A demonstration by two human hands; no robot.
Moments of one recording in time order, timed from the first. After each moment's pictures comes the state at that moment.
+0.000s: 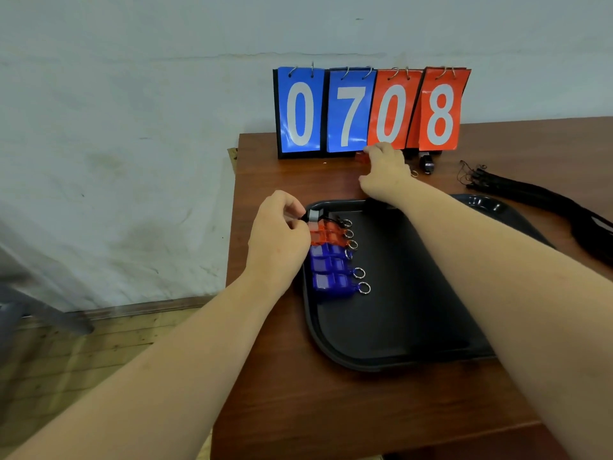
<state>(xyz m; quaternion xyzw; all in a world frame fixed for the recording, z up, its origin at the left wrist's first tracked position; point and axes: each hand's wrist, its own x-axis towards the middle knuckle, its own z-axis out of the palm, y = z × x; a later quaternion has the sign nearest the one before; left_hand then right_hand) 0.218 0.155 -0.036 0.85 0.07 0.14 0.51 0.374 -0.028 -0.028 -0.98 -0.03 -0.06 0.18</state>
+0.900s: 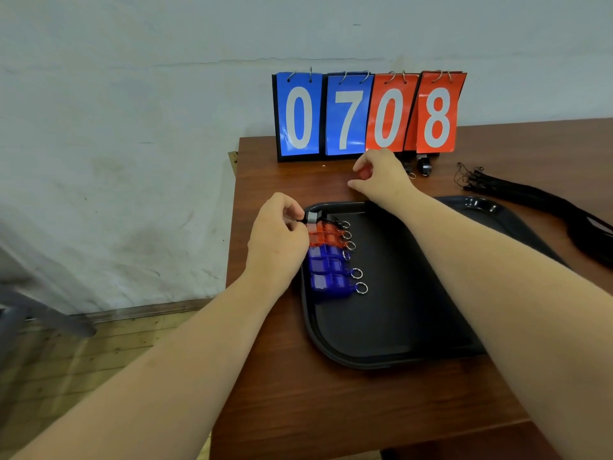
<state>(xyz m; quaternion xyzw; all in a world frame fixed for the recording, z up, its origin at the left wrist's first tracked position) 0.220 0.156 -0.039 0.85 0.06 0.14 0.51 0.370 -0.034 -0.038 -0.94 -0.08 -0.12 0.30</state>
